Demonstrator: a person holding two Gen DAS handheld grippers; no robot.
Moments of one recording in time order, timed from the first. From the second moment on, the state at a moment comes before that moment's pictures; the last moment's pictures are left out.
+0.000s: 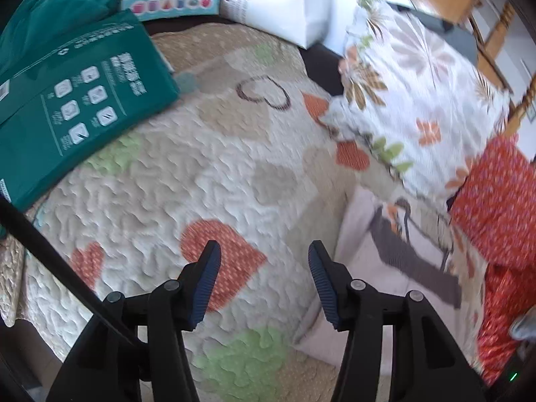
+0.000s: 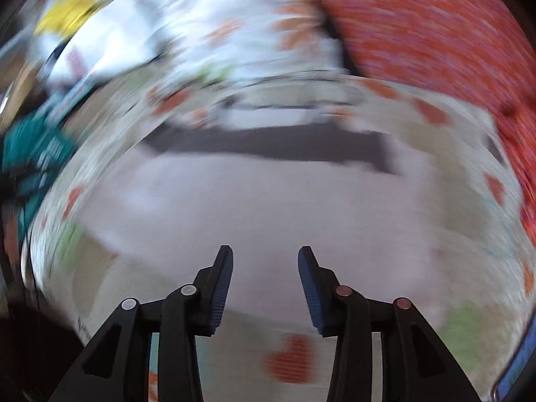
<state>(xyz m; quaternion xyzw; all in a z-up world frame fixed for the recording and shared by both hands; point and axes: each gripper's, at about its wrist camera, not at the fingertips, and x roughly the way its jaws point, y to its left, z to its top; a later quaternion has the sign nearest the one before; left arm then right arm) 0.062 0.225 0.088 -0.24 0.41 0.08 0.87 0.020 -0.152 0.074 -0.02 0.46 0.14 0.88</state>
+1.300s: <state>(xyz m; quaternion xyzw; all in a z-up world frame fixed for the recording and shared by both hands) 0.067 0.202 0.088 -0.26 0.42 0.04 0.87 0.070 -0.247 0.120 0.13 0.40 0.00 0.91</state>
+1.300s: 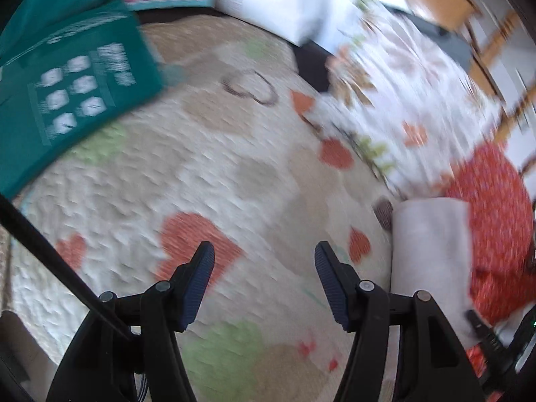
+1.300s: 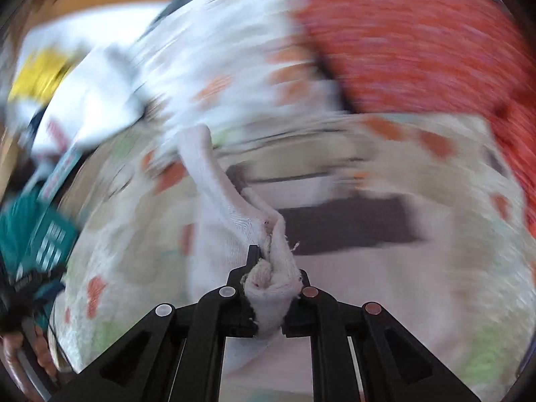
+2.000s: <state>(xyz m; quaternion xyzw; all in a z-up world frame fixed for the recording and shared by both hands) 0.102 -0.046 0.055 -0.14 0.50 -0.19 0.83 0.026 -0.371 0.080 0.17 0.43 -0.05 0.89</state>
